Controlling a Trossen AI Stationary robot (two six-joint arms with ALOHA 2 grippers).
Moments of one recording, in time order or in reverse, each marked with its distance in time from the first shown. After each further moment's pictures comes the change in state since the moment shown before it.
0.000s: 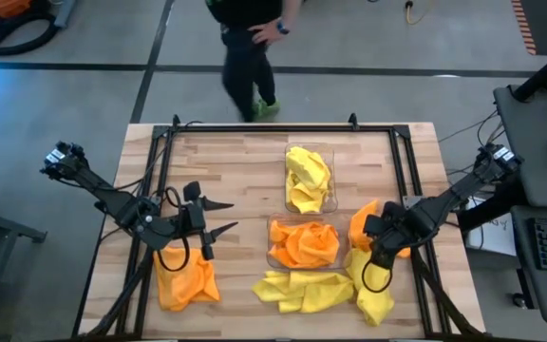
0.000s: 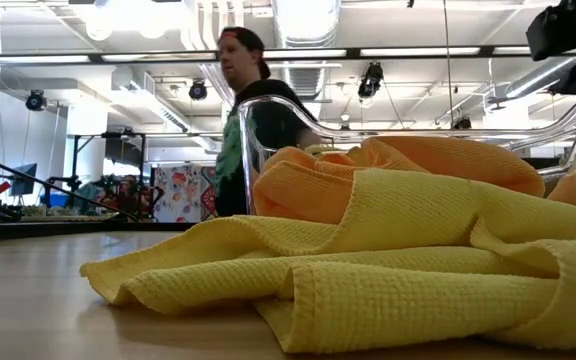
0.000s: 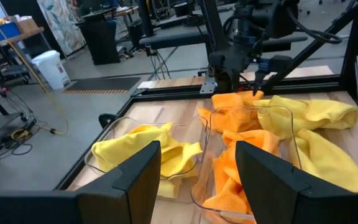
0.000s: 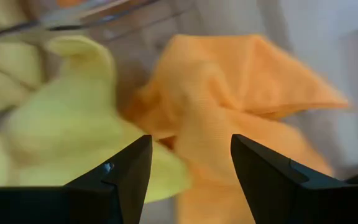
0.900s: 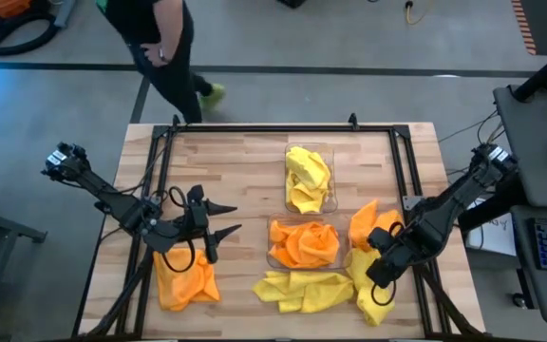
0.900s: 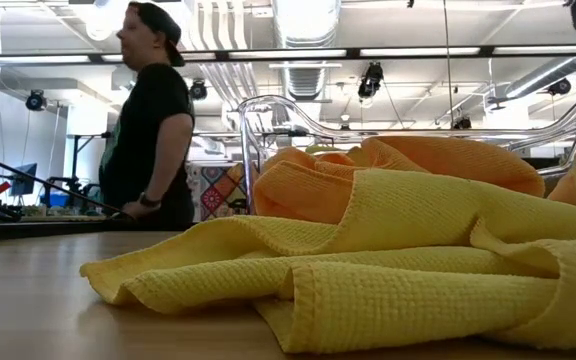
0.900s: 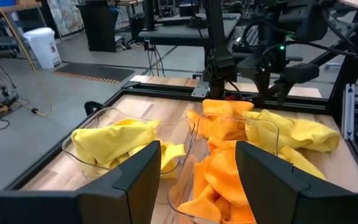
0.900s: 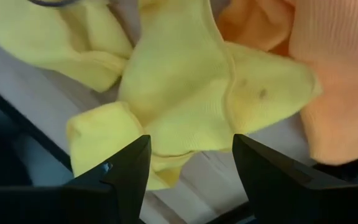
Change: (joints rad) left arm 0.001 0.039 0.000 0.043 0.002 -0.157; right arm 0.132 0.063 0.069 0.119 -0.224 0.569
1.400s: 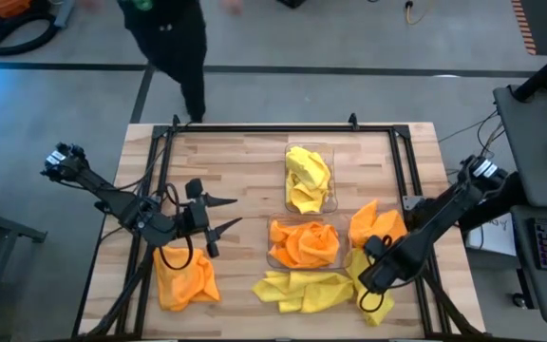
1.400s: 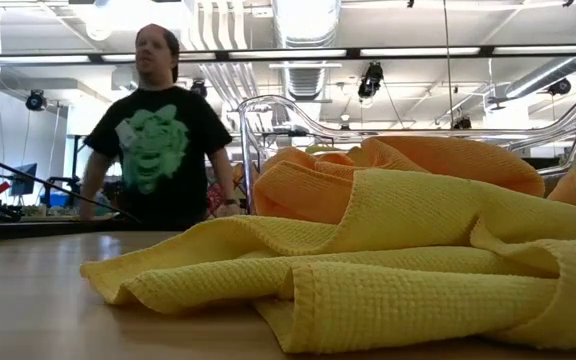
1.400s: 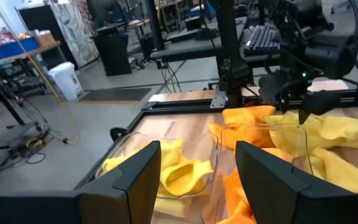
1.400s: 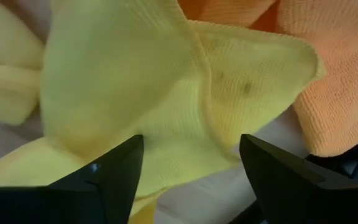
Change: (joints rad) left arm 0.025 -0.005 0.029 0.044 -0.028 0.242; right arm 0.035 0.232 -0.004 0.003 -0.018 0.144
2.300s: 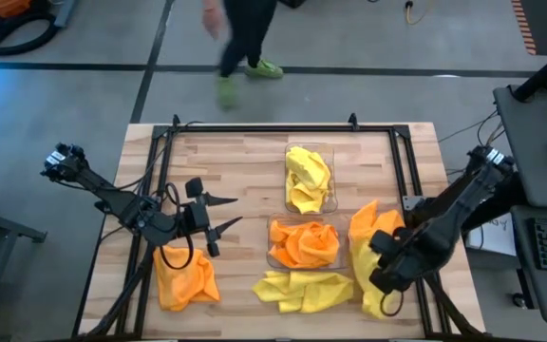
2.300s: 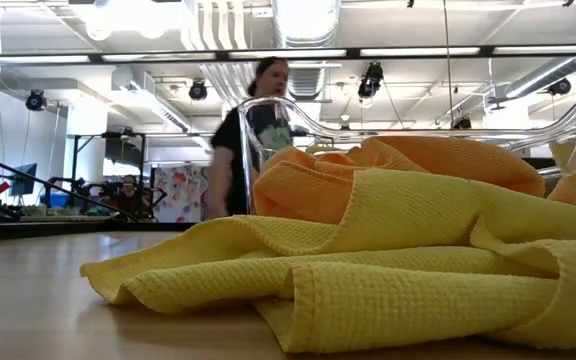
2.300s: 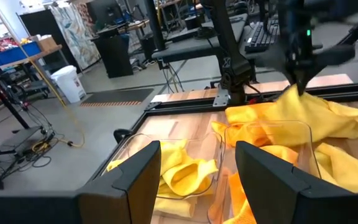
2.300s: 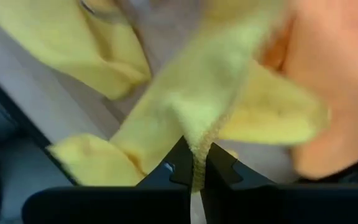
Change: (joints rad) left arm 0.008 0.000 0.004 -0.005 0.002 0.030; right arm 0.042 -0.170 0.148 -0.122 0.157 -0.179
